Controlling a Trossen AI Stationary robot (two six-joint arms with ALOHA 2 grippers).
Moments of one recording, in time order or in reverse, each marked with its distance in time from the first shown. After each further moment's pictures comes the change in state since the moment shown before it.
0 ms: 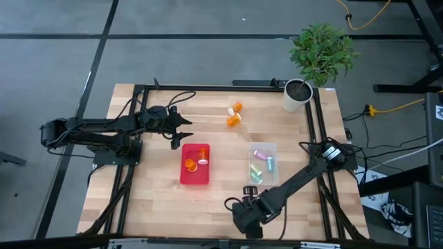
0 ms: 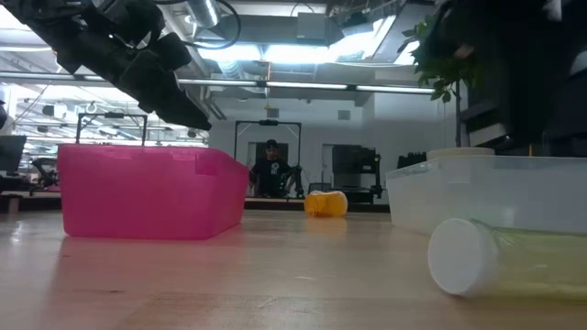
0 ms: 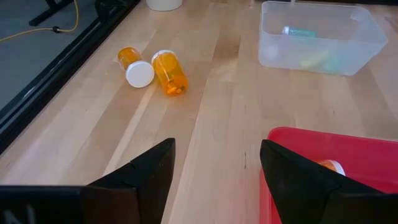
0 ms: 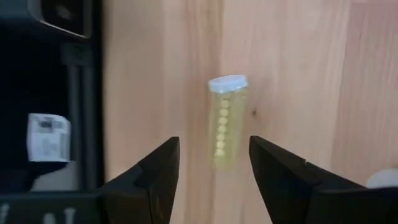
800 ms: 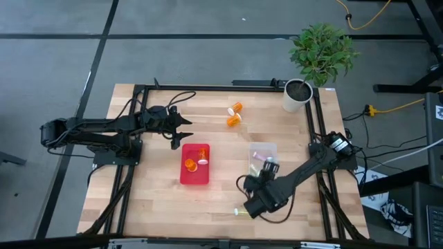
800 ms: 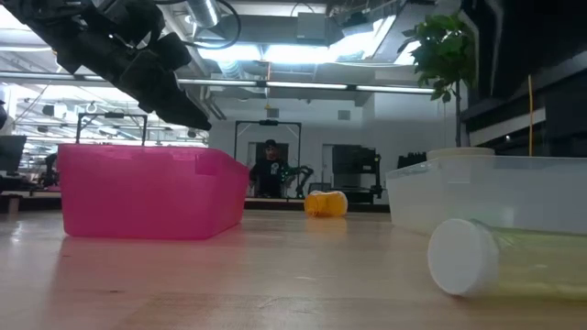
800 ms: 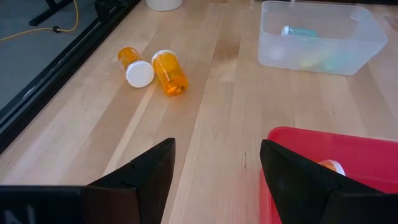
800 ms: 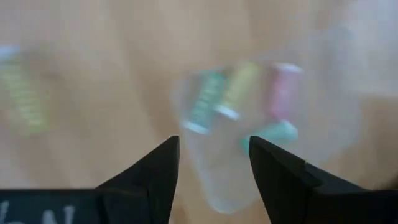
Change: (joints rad) left arm 0.000 0.000 0.000 0.000 0.000 0.000; right arm -0.035 -0.108 0.027 -0.524 0.286 0.321
